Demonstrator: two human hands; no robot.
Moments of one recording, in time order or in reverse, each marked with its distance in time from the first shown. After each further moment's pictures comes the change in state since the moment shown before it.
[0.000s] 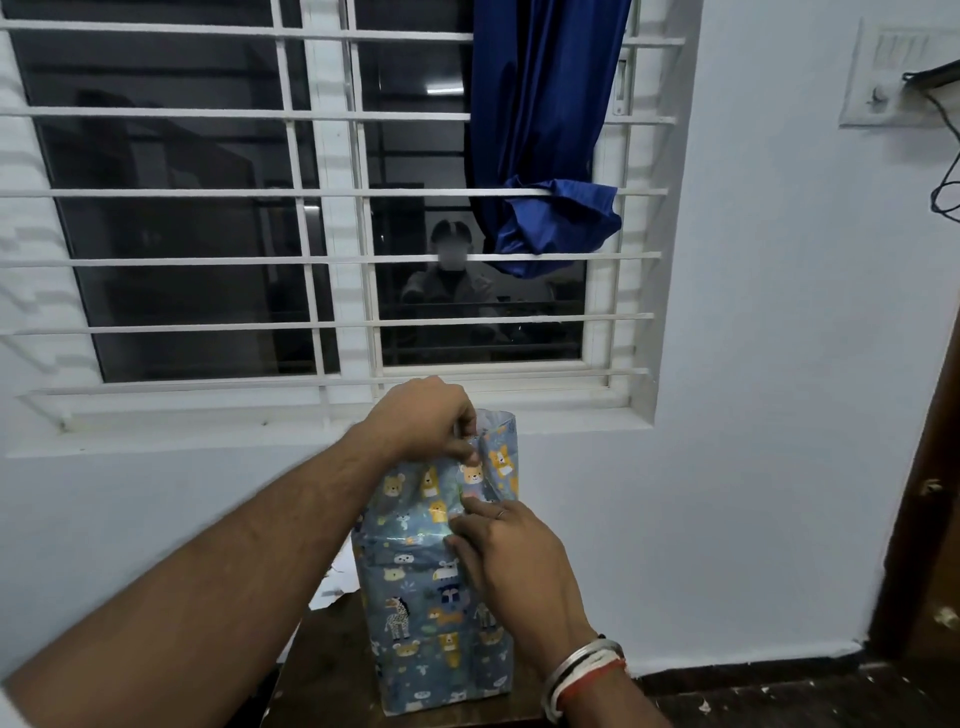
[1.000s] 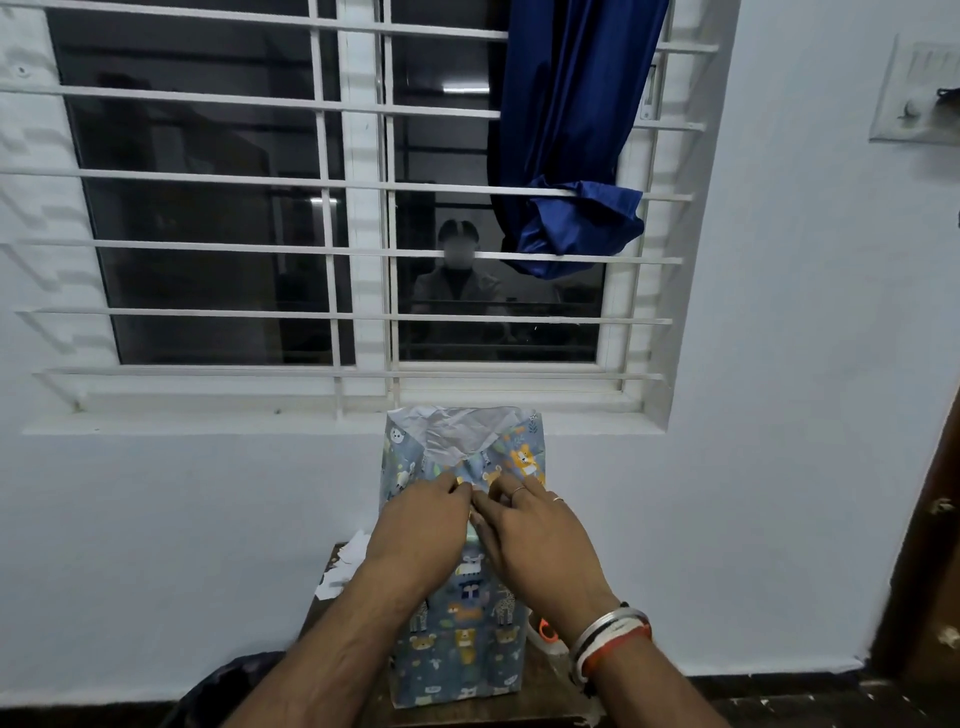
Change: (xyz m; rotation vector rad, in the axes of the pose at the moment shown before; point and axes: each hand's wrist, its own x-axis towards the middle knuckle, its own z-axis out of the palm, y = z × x) left_hand -0.089 0.028 0.077 0.085 0.077 -0.183; right_hand 0.016 0.014 0.011 -0.233 -0.009 -0.067
